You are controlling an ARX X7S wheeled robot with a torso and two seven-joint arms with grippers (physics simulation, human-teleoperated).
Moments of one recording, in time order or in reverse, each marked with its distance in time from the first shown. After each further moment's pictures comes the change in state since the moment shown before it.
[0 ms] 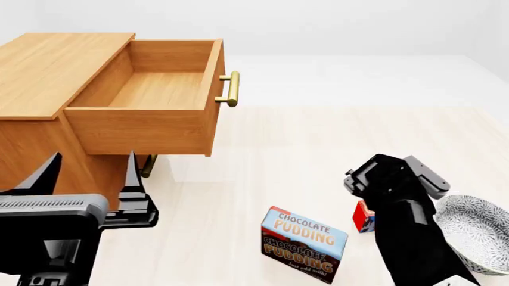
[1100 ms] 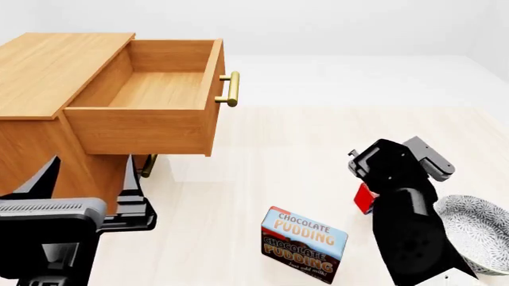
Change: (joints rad) left arm 0.034 -0.010 -0.018 0.002 0.007 0.001 0.000; right arm 0.045 -0.025 0.002 -0.057 -0.038 -0.024 -0.059
